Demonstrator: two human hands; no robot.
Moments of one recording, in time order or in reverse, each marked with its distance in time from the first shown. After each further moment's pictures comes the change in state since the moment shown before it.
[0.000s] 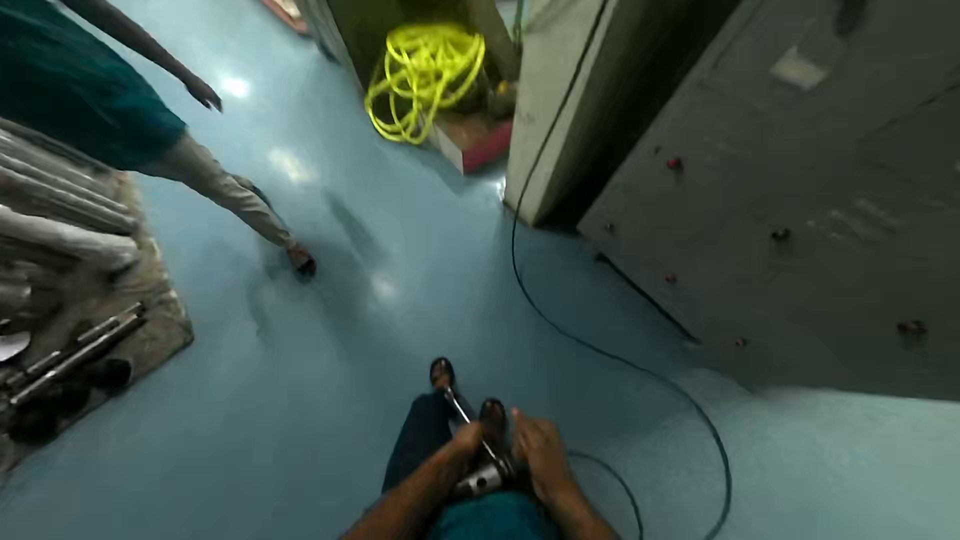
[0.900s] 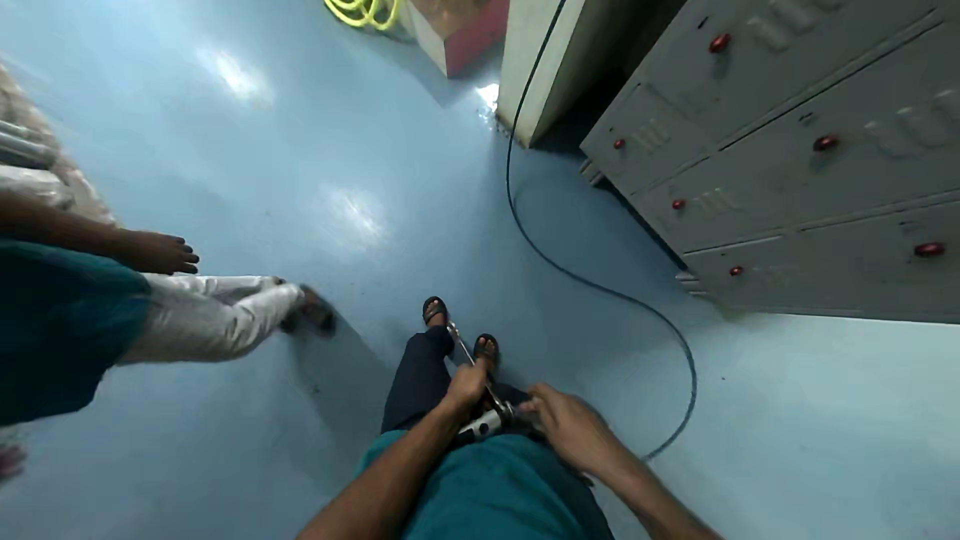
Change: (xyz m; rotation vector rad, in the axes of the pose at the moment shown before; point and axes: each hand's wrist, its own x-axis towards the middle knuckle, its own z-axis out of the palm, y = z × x) left_hand 0.034 -0.013 -0.006 0.145 0.057 -0.024; right_hand -0.024 -0.061 -0.024 -1.016 -0.471 0.424
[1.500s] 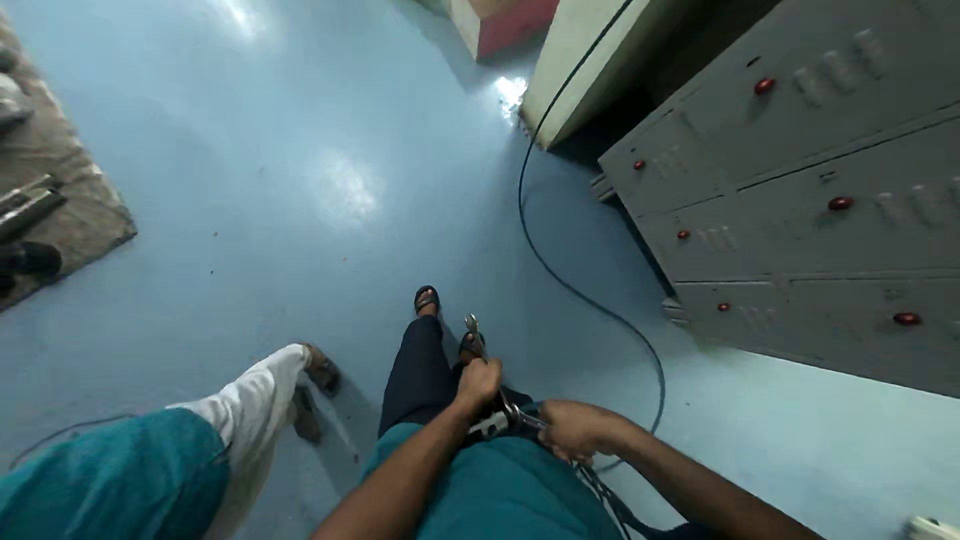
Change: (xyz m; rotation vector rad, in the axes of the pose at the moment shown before) left_hand 0.003 0.015 0.001 0.191 -0.001 0.045; right_hand 0.056 -0.004 -0.022 -0.282 -0.498 0.309
